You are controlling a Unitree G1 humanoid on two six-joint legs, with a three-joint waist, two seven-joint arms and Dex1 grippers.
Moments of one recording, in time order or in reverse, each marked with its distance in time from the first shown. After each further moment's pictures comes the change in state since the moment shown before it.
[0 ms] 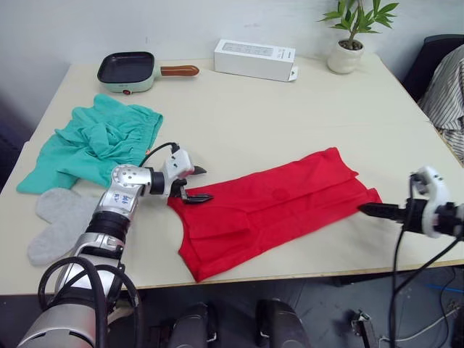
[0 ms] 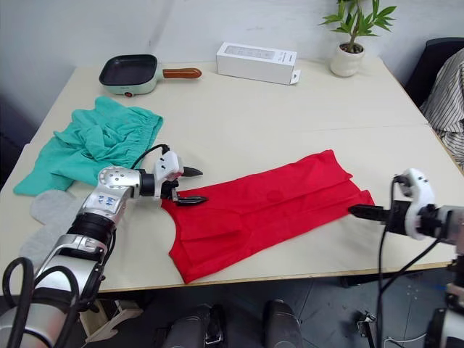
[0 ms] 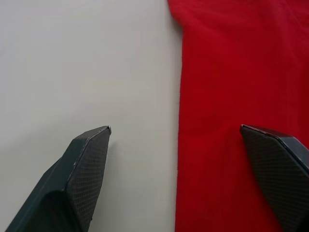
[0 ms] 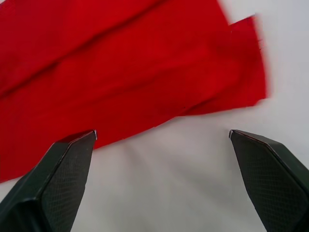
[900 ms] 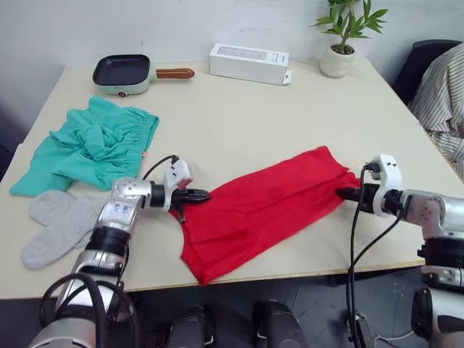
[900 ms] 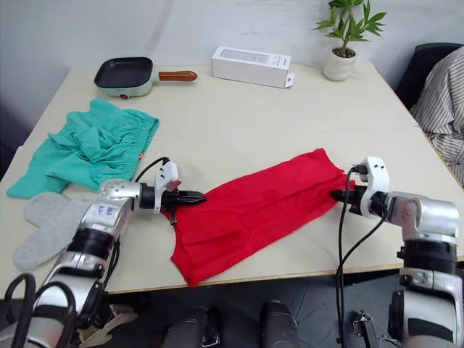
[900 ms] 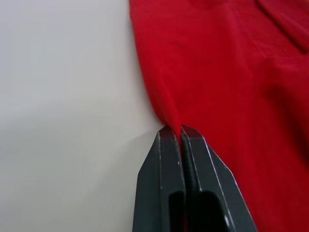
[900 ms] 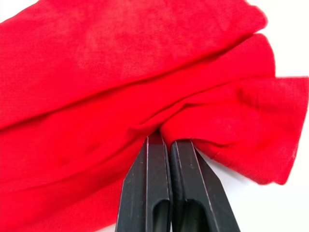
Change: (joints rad) left arm 0.249 -0.007 0.082 -0.400 -0.052 0.315 0.008; right arm -0.209 0.116 0.225 0.352 -0.021 -0.514 -0.204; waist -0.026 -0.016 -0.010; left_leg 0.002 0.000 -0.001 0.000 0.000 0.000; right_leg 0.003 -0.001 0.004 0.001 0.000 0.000
